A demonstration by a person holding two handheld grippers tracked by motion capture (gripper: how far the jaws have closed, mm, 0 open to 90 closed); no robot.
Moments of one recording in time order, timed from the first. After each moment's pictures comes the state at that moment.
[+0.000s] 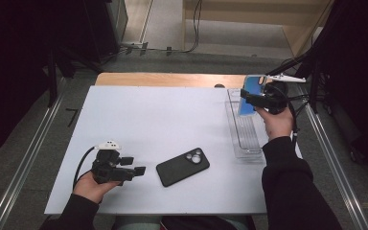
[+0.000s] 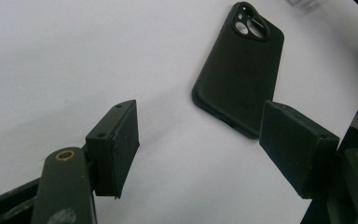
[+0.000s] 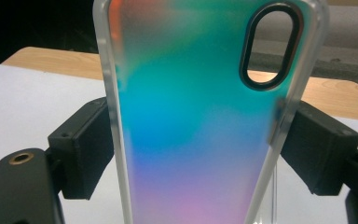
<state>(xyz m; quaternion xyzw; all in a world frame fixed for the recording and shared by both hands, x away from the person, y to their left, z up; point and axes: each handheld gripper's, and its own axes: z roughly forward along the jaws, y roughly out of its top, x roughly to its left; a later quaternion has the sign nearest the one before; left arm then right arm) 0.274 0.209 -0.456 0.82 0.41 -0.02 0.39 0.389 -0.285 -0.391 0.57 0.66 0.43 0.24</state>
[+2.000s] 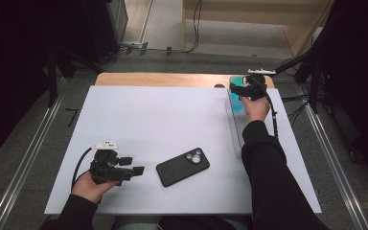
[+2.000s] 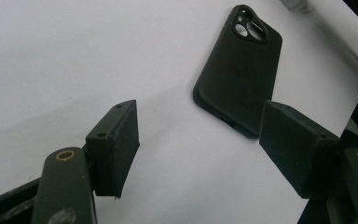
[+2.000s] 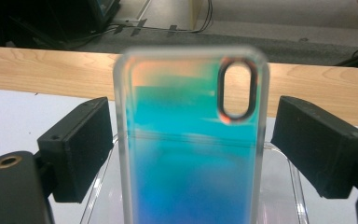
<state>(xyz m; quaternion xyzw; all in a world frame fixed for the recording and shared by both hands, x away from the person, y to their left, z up) 0.274 0.214 -0.458 0.82 0.42 -0.03 0.39 0.486 -0.272 -0.457 0.62 0.64 0.37 0.26</state>
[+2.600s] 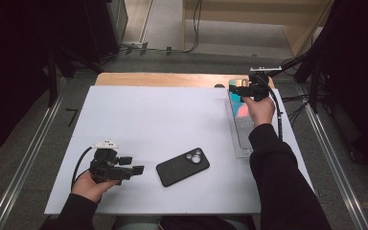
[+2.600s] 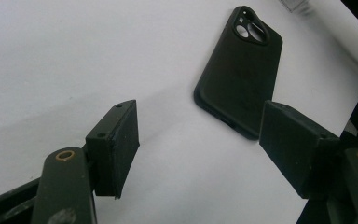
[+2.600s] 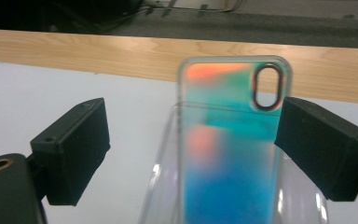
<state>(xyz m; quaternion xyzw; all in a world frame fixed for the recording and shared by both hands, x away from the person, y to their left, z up) 0.277 0.214 -0.457 0.82 0.42 -0.03 0.39 0.458 -0.268 -0.422 0.61 0.67 0.38 0.18</state>
